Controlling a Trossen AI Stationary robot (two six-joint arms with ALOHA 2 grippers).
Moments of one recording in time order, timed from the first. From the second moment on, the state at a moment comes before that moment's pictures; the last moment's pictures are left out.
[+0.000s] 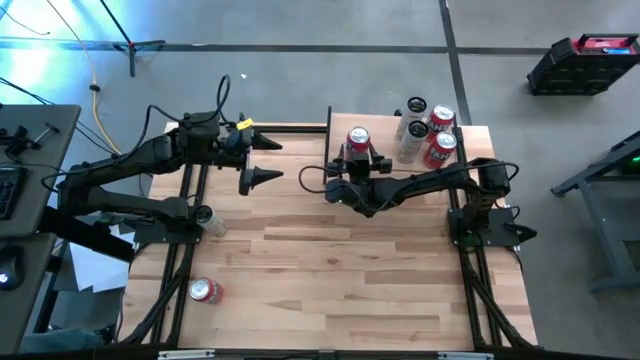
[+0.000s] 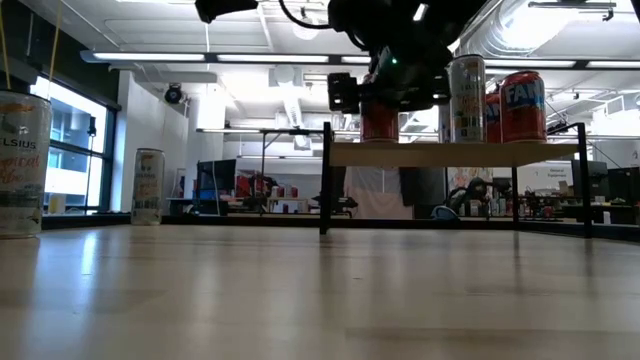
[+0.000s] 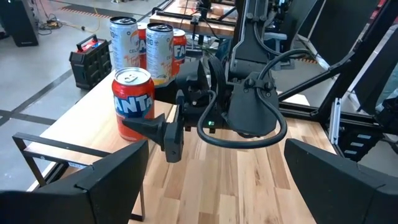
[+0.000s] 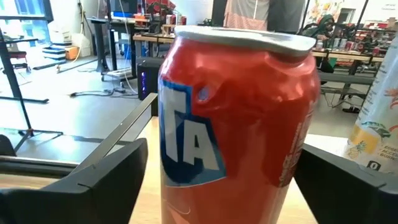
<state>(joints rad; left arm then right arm) 0.29 0.98 1.08 -0.38 0.20 -0.05 -0.02 1.82 1.17 -0.09 1.45 0.70</state>
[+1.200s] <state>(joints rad) 0.29 0.91 1.08 -0.44 0.20 -0.11 0.00 1.71 1.52 -0.56 1.11 0.52</state>
